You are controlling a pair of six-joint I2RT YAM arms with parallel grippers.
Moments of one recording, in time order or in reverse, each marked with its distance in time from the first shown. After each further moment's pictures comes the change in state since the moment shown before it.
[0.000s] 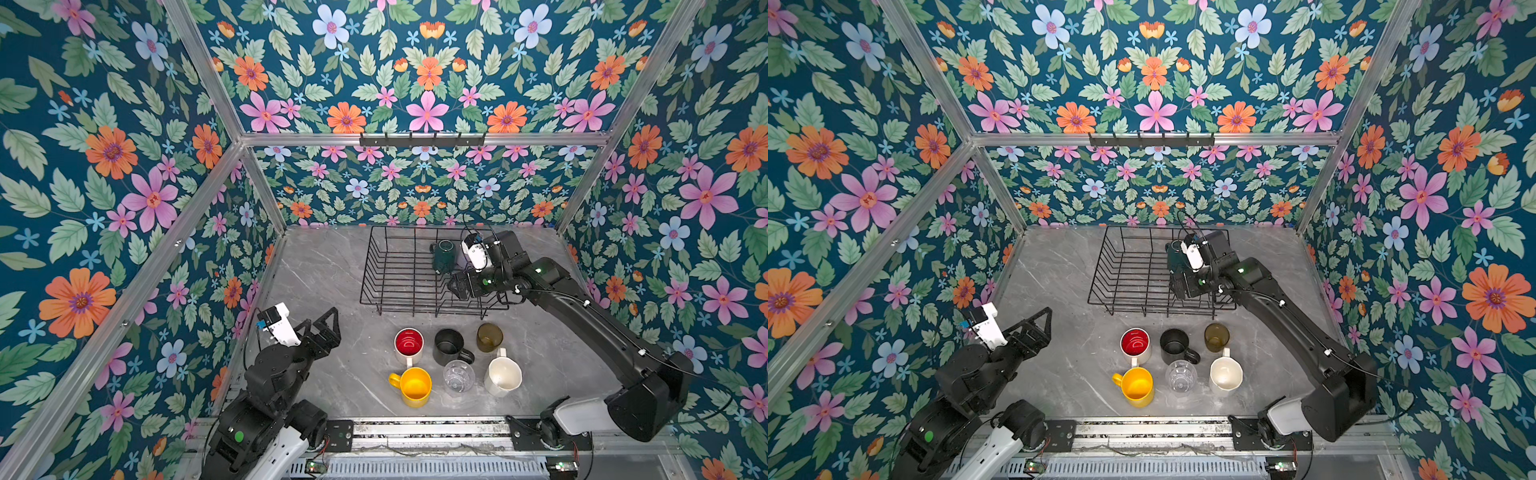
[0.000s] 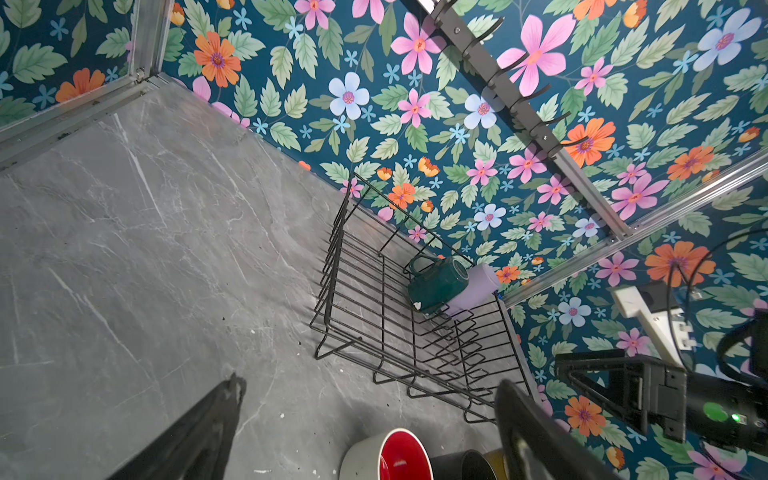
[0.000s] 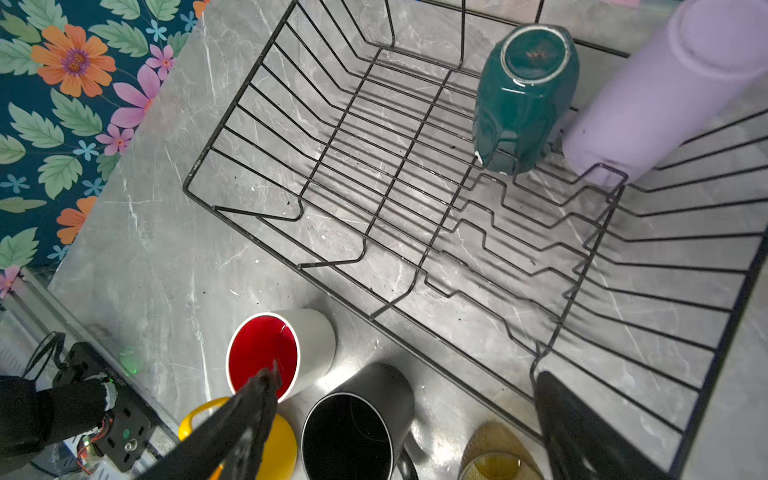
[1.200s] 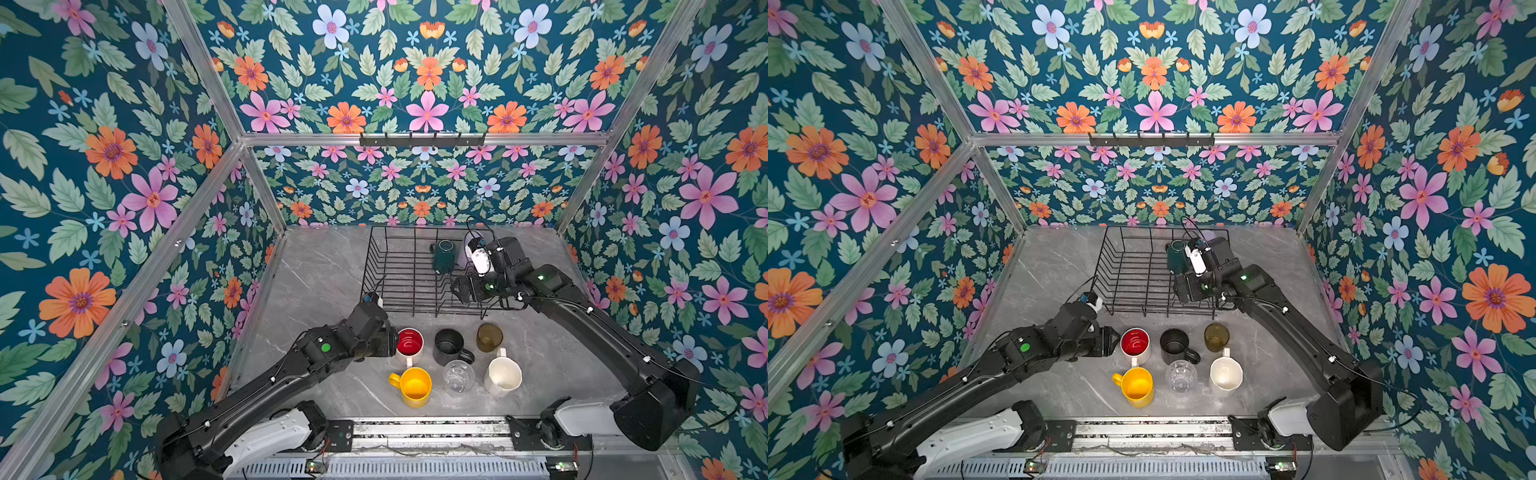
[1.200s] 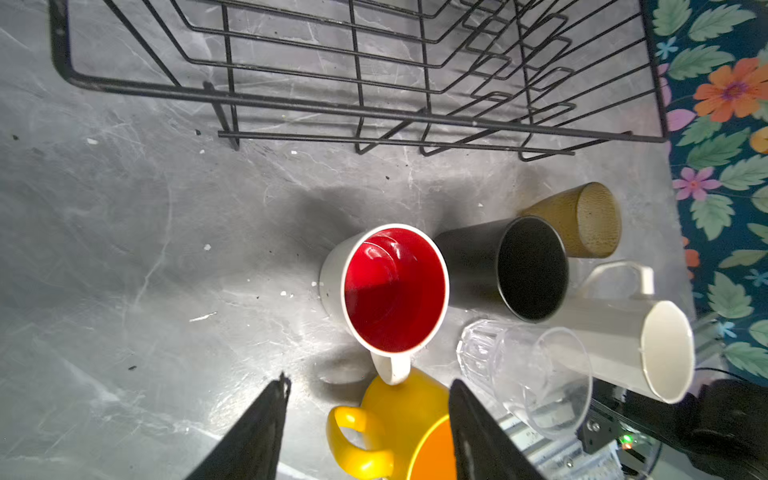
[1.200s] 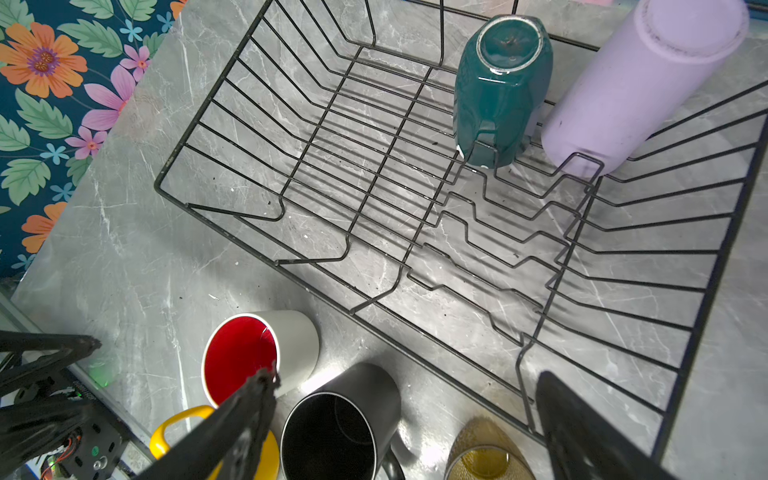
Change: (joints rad) left arm -0.340 0.716 0.162 -0.109 0.188 0.018; right arm 0.002 -0.029 -0.060 0.034 0.036 0.000
